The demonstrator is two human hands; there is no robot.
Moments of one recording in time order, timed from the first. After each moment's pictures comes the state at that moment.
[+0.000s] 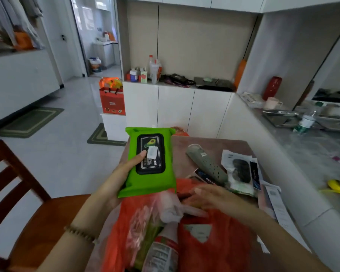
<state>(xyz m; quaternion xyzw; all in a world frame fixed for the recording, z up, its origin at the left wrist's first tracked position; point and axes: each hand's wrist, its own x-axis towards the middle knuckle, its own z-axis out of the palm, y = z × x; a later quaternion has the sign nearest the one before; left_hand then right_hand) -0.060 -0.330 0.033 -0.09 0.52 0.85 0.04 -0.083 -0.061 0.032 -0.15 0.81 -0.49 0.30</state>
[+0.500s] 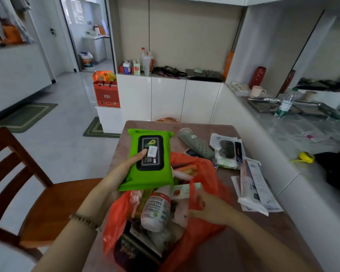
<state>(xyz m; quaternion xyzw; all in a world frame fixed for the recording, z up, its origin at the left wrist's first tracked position) 0.041 -0.285 0.038 -0.11 0.58 0.80 0.09 0.018 -0.026 -0.022 -0.18 0.93 -0.22 0.22</state>
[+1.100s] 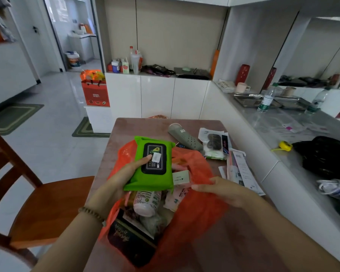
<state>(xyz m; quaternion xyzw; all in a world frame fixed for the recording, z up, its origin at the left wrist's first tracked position) 0.067 -0.254 0.019 -0.14 0.62 0.76 0.15 0.041 0.017 0.021 -0.05 0.76 -0.53 0.36</state>
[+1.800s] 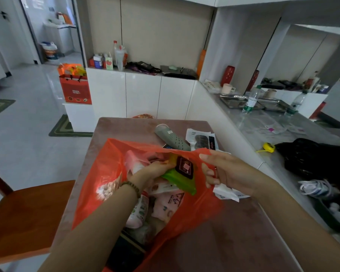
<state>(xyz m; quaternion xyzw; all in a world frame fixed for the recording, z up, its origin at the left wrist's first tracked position) -0.016 -0.182 0.007 -0.10 0.71 0.65 0.26 0.038 0.017 0.101 -0.10 0.69 -0.66 0.28</state>
